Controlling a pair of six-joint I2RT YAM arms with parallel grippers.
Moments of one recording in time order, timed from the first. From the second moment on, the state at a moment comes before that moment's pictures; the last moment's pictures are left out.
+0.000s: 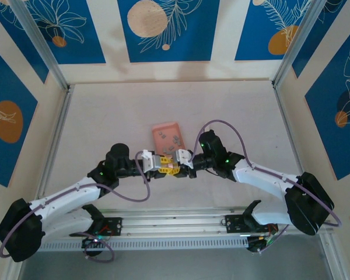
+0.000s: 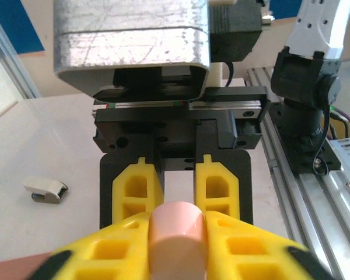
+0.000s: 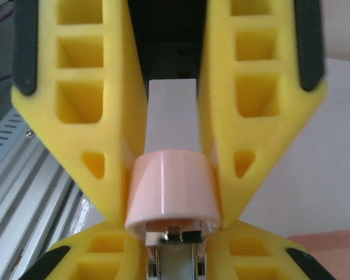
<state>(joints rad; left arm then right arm) -0.74 1.00 0.47 0.30 0.67 0.31 0.73 1.25 0.65 0.04 -0.78 -0.53</state>
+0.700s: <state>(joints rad) -0.90 1.24 0.61 0.29 -0.05 0.11 0.55 1.17 0.69 -0.38 -0.06 0.34</state>
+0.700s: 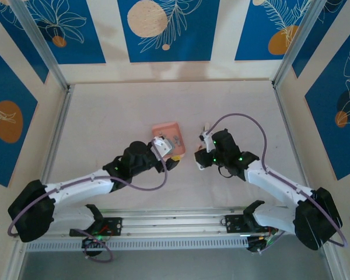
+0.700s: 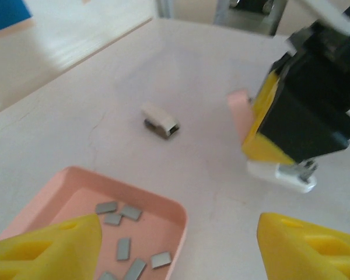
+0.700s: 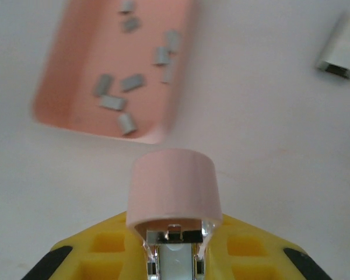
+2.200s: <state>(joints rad) -0.91 1.30 0.60 0.30 -0.31 0.00 0.58 1.59 0.98 -0.54 0.14 0.54</state>
